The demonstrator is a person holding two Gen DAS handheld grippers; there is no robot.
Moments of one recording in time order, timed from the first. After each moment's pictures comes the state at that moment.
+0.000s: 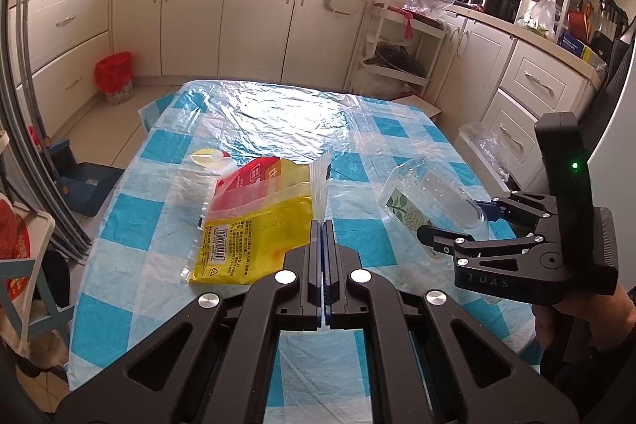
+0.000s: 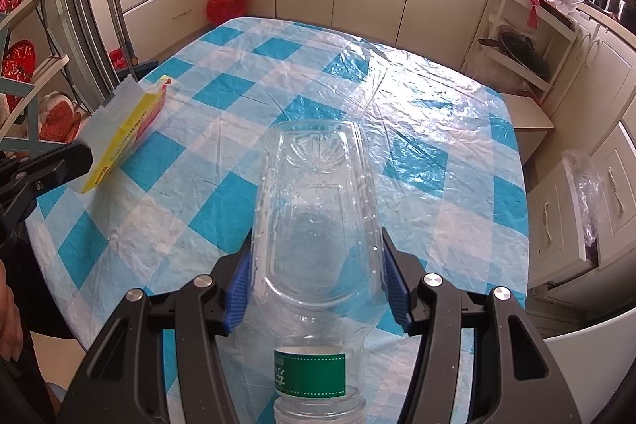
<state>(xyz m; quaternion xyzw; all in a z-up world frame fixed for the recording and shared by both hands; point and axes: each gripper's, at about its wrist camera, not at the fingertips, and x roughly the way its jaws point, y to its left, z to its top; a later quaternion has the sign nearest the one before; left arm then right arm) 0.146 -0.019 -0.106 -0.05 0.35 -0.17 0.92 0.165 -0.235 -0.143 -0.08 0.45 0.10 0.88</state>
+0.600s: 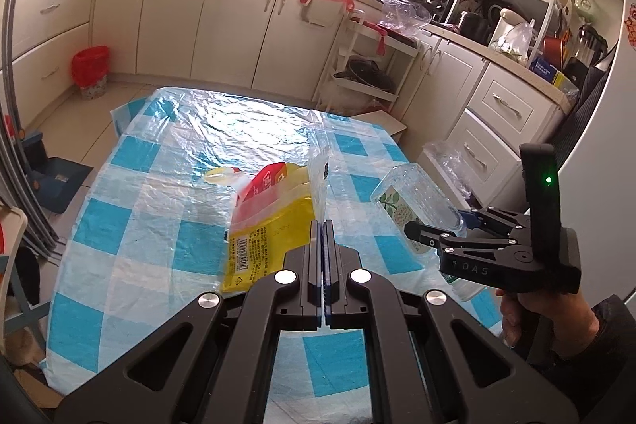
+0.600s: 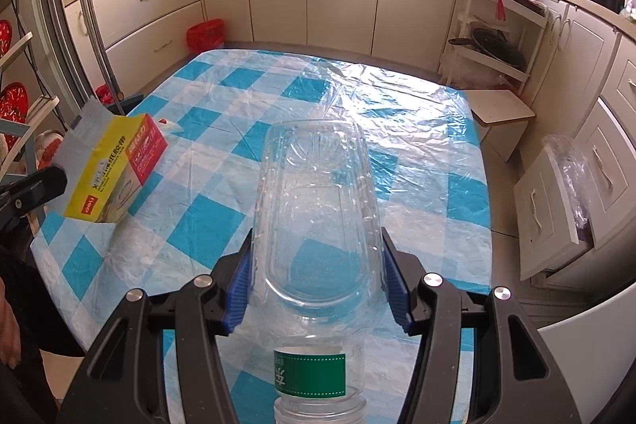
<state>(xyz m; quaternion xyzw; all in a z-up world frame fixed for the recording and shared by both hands) 0.141 -0.019 -0.084 -0.10 0.34 -0.23 0.91 0.161 -0.277 -0.124 -0.04 0.43 0.07 0.90</state>
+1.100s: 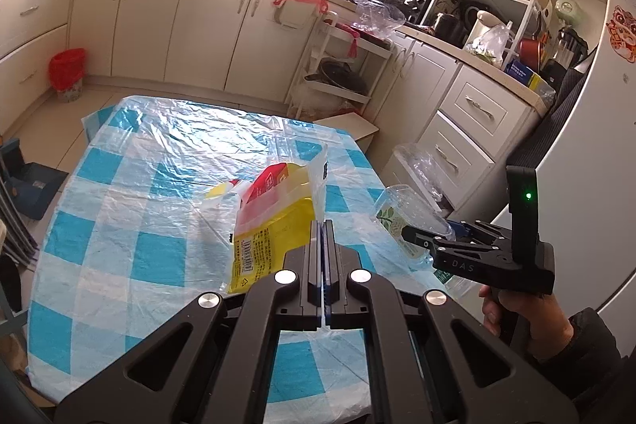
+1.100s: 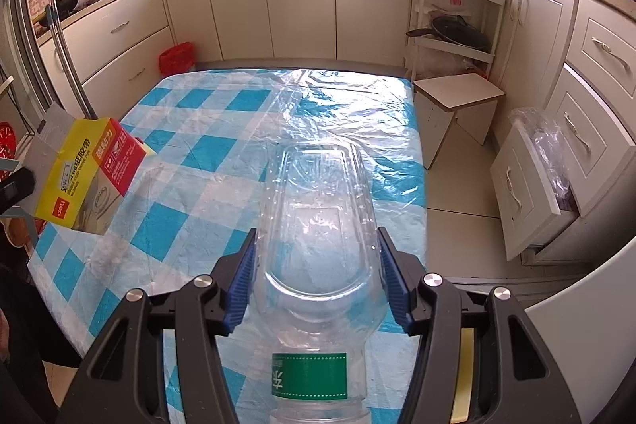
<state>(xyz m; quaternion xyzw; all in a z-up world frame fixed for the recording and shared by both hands) 0.138 -0.053 -0.066 -0.11 0.34 -0.27 0.90 0.148 -0.339 -0.121 0.01 0.41 0.03 0.91</state>
